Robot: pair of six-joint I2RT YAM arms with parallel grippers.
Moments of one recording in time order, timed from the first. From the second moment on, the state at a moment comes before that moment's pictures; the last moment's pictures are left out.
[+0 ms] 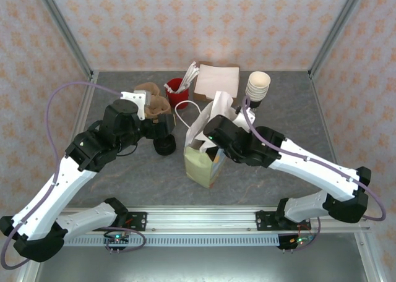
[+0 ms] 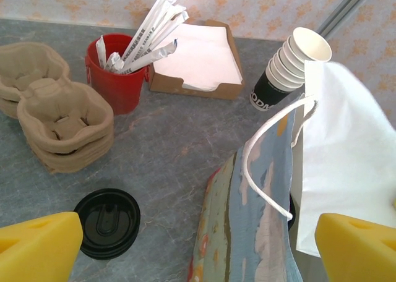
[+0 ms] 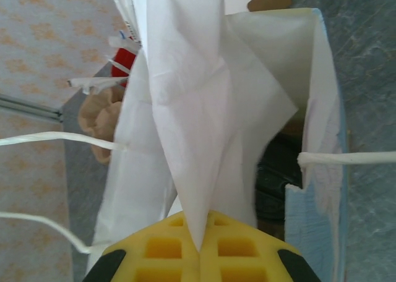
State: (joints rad) left arm -0.61 0.99 1.30 -0.86 -0.16 -0.49; right arm 1.11 1.31 1.46 -1.07 0.63 1.46
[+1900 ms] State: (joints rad) left arm -0.60 0.96 1.26 -0.85 -0.16 -0.49; right arm 0.90 1.55 1.66 -1.09 0.55 1.14
